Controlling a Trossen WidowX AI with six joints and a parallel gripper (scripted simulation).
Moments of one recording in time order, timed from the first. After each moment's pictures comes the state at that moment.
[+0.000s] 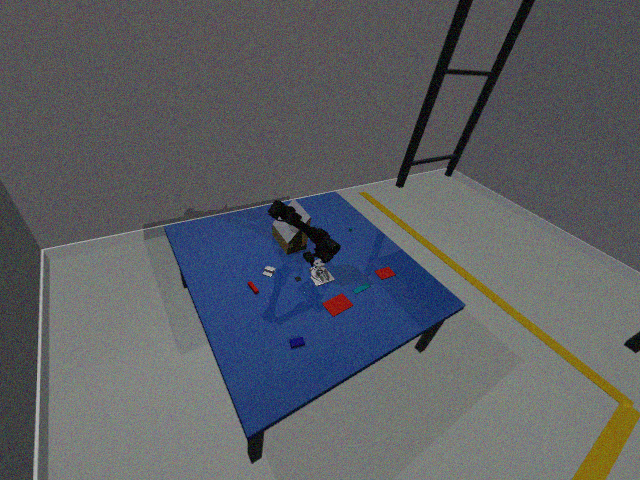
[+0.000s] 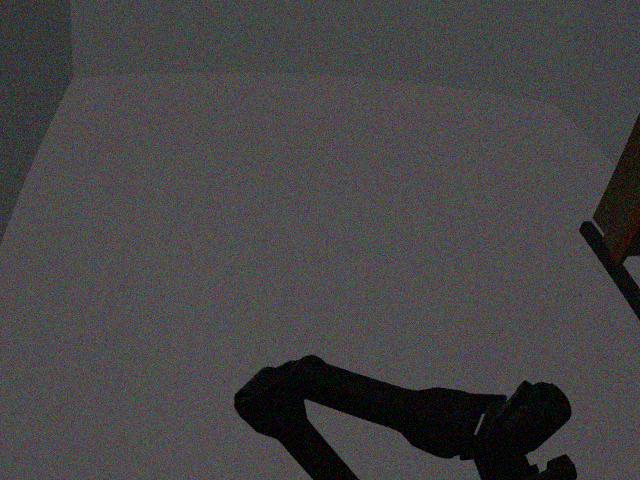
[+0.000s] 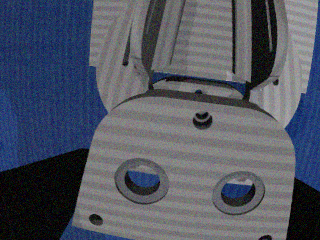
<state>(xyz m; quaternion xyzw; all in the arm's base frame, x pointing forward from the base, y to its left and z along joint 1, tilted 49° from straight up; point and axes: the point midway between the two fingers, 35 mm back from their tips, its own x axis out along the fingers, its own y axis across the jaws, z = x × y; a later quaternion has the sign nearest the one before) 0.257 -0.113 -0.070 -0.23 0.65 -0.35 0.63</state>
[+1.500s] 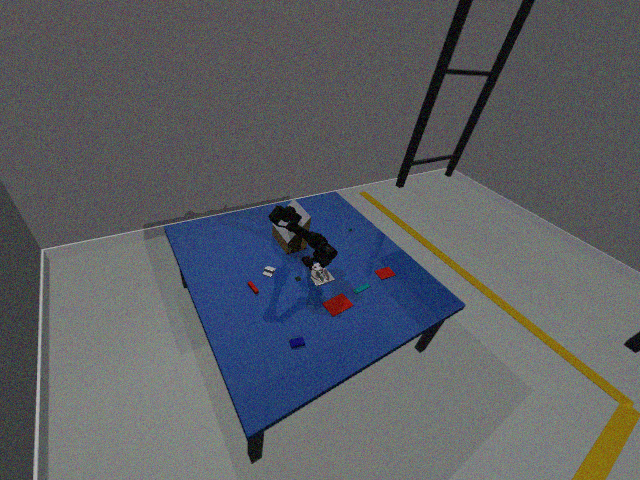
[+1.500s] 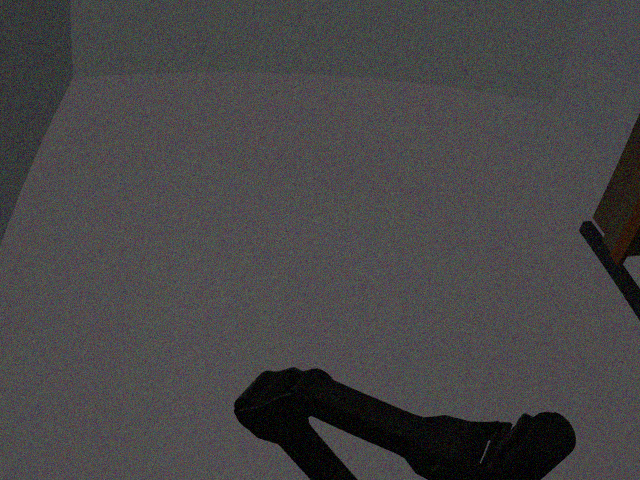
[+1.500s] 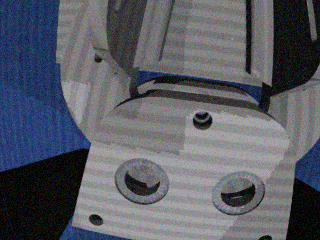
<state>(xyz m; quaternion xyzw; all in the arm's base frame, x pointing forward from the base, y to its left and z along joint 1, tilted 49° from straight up) 0.248 -0.139 -0.093 -0.23 0.65 -0.36 0.63</state>
